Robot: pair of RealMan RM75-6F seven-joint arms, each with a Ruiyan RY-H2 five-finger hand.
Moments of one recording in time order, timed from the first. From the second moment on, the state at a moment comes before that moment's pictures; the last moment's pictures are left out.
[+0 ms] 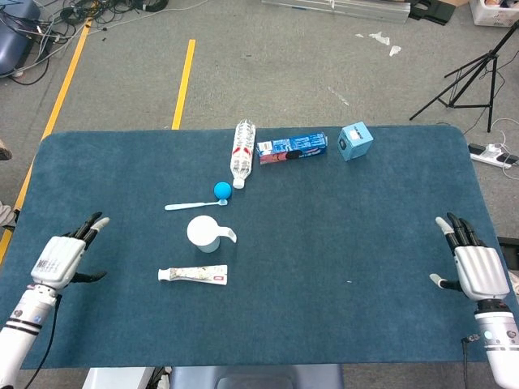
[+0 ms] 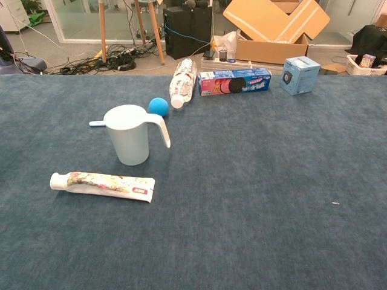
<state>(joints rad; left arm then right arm) -0.37 -1.14 -0.10 -1.49 1.46 1.13 0.00 0.17 -1.12 0.10 -1.57 -1.34 1.31 -0.13</state>
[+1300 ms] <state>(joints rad) -0.93 -1.43 -0.09 -0.87 1.53 0.56 -0.47 0.19 -1.10 0.16 -1.51 -1.22 1.26 -0.05</state>
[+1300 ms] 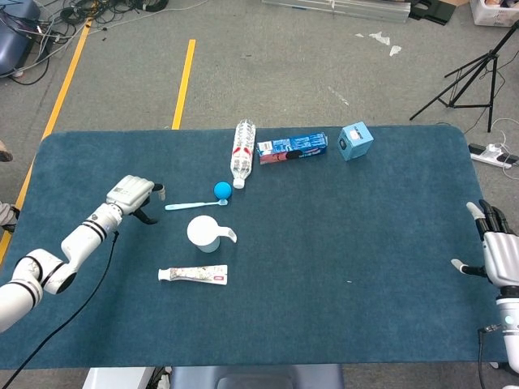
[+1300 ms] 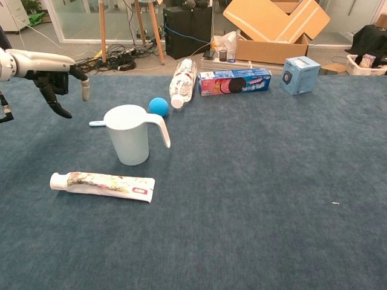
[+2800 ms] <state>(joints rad) -1.05 -1.76 -0.03 -0.39 1.49 0.40 -0.74 0.21 -1.10 0.18 -1.45 -1.15 1.19 -0.02</state>
